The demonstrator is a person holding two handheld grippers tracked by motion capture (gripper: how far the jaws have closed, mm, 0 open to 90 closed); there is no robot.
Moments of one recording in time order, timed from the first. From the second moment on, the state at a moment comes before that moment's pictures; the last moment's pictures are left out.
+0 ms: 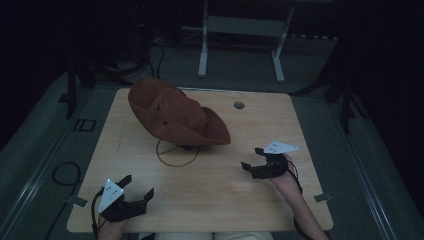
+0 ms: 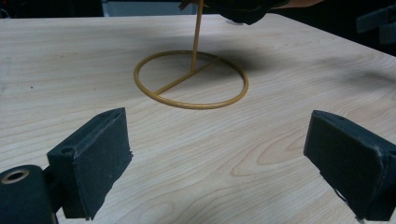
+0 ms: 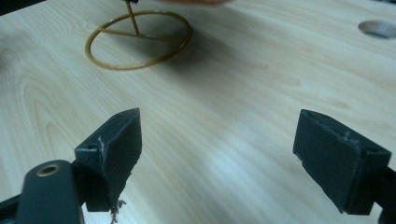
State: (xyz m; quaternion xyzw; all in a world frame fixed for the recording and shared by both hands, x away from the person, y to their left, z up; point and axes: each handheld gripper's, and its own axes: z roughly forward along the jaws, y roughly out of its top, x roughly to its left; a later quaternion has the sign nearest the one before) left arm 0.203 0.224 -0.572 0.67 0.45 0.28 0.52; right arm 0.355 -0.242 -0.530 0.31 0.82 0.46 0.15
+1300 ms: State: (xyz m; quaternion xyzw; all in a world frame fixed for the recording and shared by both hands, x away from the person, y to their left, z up) left arm 0.202 0.221 -0.574 0.68 0.45 0.27 0.51; right arm 0.289 -0.338 -0.567 0.39 0.79 0.41 0.24
